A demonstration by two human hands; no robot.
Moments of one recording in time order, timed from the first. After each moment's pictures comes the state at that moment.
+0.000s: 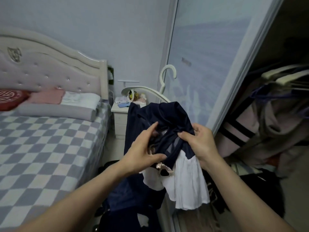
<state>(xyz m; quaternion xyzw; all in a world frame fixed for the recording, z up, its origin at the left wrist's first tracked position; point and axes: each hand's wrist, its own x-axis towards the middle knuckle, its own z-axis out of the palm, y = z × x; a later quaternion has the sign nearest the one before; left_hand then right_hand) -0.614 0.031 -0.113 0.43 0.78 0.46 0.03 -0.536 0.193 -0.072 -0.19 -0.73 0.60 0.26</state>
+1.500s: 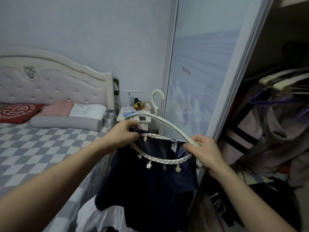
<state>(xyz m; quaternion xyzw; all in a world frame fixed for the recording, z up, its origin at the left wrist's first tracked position) -0.656 0.021 -0.046 0.30 0.87 0.39 0.04 -0.530 0.231 -0.082 -0.20 -0.81 0.51 0.22</state>
